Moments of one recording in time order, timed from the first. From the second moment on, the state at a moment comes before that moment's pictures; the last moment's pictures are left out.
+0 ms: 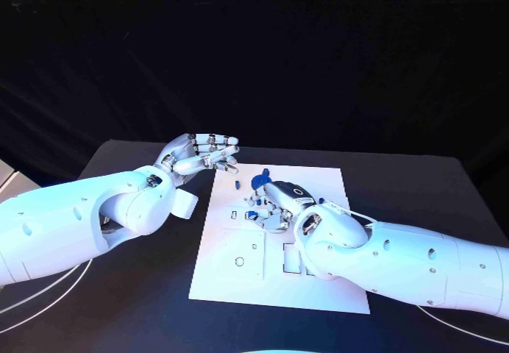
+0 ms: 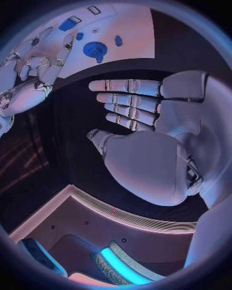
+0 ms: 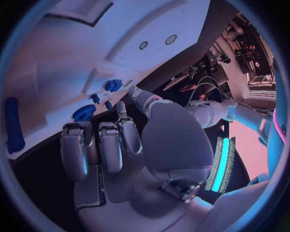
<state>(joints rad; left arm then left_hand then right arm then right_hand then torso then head) 1.20 -0.98 0.00 1.64 -0.16 -0.28 0.36 1.50 -0.13 0.23 0.24 0.05 0.76 0.20 0.20 0.23 0.91 0.20 0.07 0.07 0.81 0.14 0.54 0.51 0.17 0.93 0.23 0.51 0.22 1.18 -0.53 -0.16 1.56 -1.51 -0.53 -0.38 1.27 -0.19 0.49 0.07 0.06 0.91 0.15 0.21 0.40 1.42 0.06 1.38 1.31 1.47 -0.02 1.55 1.31 0.02 1.47 0.09 1.52 1.31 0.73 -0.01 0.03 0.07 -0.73</state>
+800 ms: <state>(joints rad) 1.20 -0.97 0.00 1.64 -0.16 -0.28 0.36 1.50 -0.13 0.23 0.24 0.05 0.76 0.20 0.20 0.23 0.91 0.20 0.07 0.07 0.81 0.14 0.54 0.51 0.17 0.93 0.23 0.51 0.22 1.23 -0.44 -0.16 1.52 -1.60 -0.23 -0.50 1.27 -0.22 0.47 0.07 0.06 0.90 0.16 0.20 0.39 1.41 0.07 1.37 1.31 1.47 -0.01 1.55 1.31 0.02 1.47 0.09 1.52 1.31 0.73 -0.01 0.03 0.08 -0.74</state>
